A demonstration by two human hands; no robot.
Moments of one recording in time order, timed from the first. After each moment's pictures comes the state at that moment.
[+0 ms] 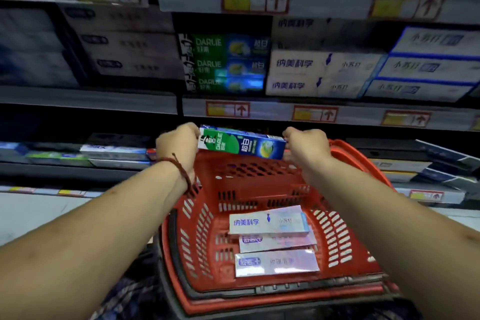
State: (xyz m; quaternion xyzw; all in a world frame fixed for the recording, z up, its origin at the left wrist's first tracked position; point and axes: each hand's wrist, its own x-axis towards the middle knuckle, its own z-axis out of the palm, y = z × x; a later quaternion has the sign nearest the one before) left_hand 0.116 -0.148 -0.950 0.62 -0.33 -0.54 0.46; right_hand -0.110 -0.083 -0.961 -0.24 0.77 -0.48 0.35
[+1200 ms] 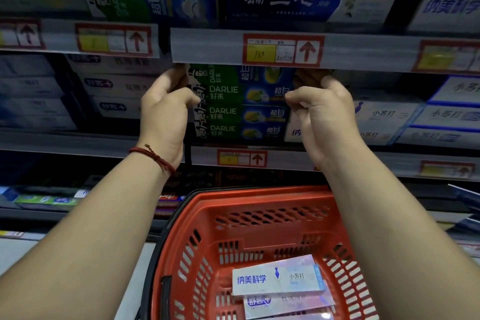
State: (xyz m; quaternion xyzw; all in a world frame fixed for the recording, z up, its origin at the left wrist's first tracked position) left_hand 0.114 -0.228 -0.838 0.42 -0.47 -0.50 0.59; right_hand -0.078 -0.149 -0.825 -0.30 0.46 -0.73 0.41
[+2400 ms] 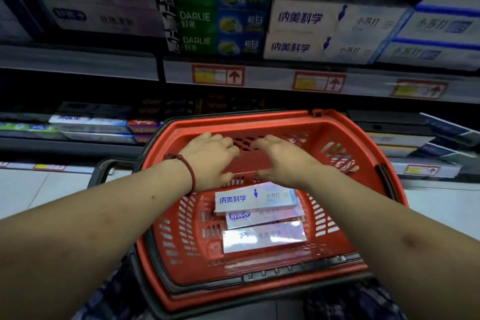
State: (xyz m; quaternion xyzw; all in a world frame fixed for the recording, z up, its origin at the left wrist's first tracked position) left_hand 0.090 -0.124 -1.009 0.29 -0.95 0.00 -0.12; right_hand -0.104 -0.056 -1.011 -0.71 0.68 0.01 0.20
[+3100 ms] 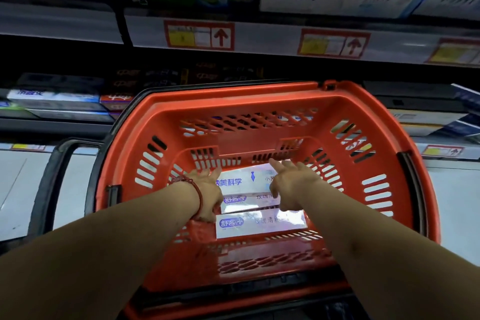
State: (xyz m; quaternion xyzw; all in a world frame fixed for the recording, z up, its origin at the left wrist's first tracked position) left_hand 0.084 -0.101 -1.133 0.29 -0.85 -0.14 -0.42; right_hand -0.131 -0.035 -1.120 -0.69 0.60 0.34 0.23
